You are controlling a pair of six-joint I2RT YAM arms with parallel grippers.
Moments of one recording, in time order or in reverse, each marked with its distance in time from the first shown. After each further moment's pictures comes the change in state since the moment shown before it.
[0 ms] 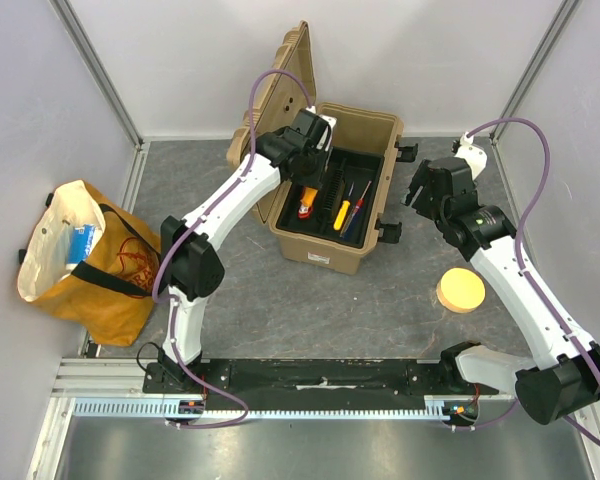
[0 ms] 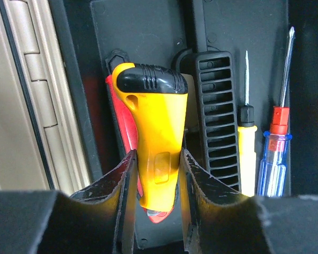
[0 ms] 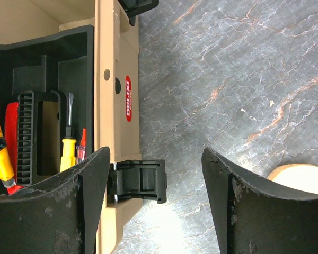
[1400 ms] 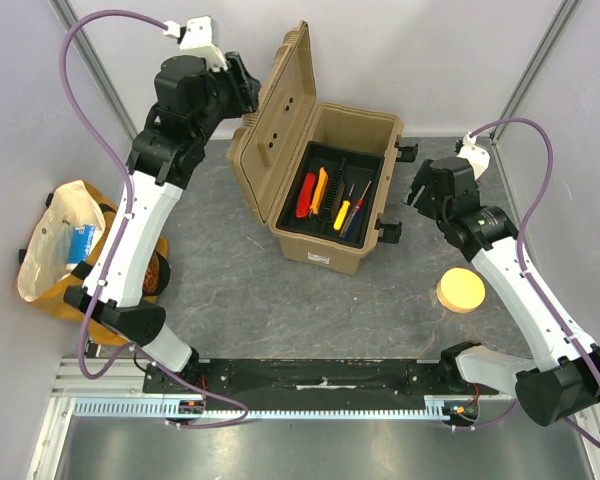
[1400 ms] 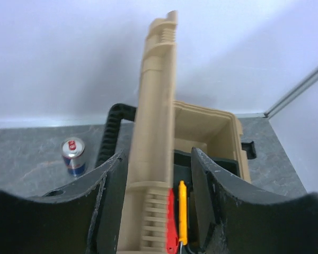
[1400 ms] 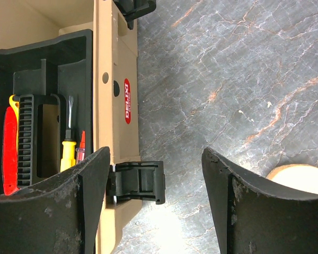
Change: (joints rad) left arm 0.177 -0.481 -0.040 0.347 -0.087 -0.070; right arm -0.007 -0.008 0.000 0.000 0.005 0.000
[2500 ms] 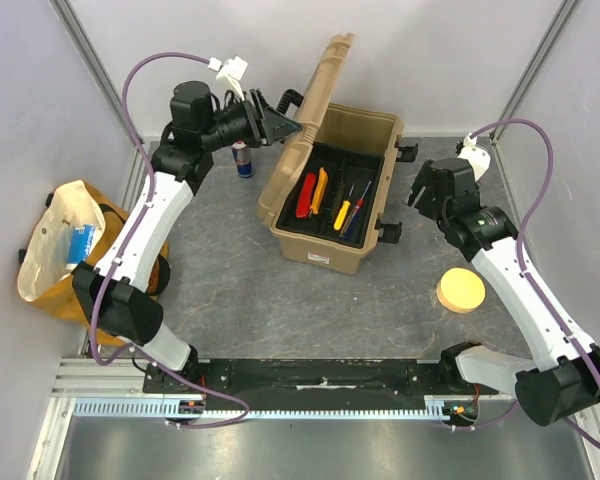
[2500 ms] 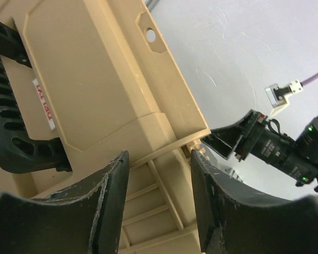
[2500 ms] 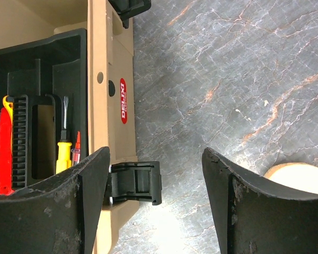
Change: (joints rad) left arm 0.153 -0.011 -0.389 0.343 0.814 -0.304; right arm -0.006 0.000 -0.008 0.000 0.001 0.000
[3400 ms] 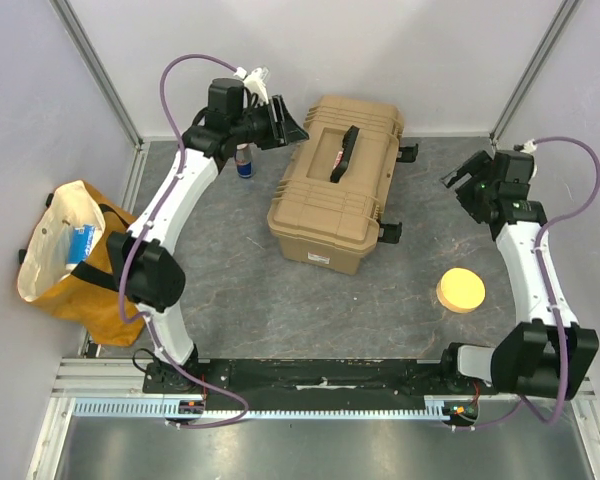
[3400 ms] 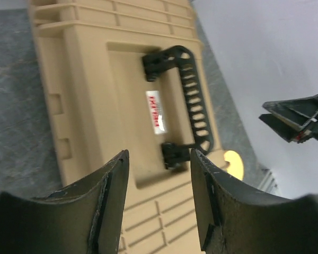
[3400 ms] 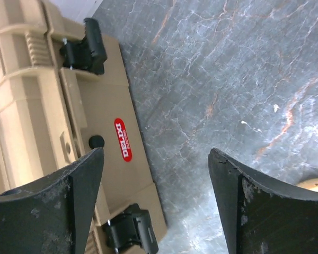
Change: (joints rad) left arm -0.035 0.215 0.153 -0.199 -0.121 0.069; right arm -0.427 0.098 -0.025 0.106 -0.415 0.089
